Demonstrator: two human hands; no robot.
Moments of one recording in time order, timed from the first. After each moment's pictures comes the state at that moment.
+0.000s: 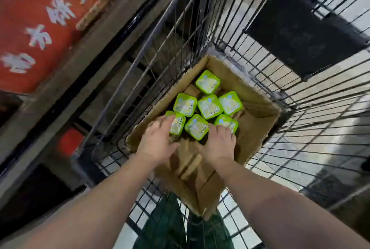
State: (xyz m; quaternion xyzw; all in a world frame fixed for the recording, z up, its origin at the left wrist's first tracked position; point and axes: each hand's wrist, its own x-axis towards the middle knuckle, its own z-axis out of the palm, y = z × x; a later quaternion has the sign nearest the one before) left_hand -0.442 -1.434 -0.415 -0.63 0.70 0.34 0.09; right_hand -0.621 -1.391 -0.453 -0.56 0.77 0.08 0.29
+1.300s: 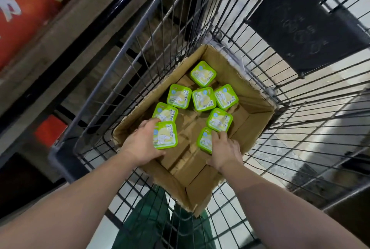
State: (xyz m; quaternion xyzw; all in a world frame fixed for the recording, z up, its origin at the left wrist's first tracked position) left_hand -0.420 -1.421 -0.447 -0.64 0.63 0.42 0.13; right_hand -0.658 -1.364 -0.474 -0.60 0.70 0.24 0.31
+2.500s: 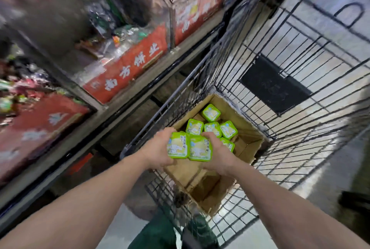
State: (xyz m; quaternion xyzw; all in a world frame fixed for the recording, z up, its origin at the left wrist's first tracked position) left_hand -0.377 -1.428 -0.319 -0.57 0.67 0.47 -0.01; right_hand -0.601 -1.391 -0.311 -0.57 0.65 -0.05 0.50
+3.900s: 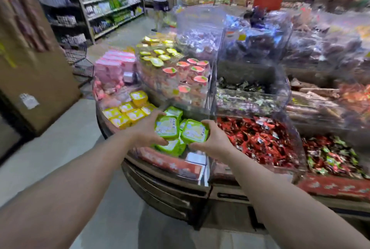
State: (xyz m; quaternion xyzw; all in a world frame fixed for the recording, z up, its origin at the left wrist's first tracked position) left_hand 0.319 -0.957 -0.050 -0.85 0.40 0.20 -0.28; right_hand 0.145 -1.120 -0.063 -0.86 0.30 -0.10 0.41
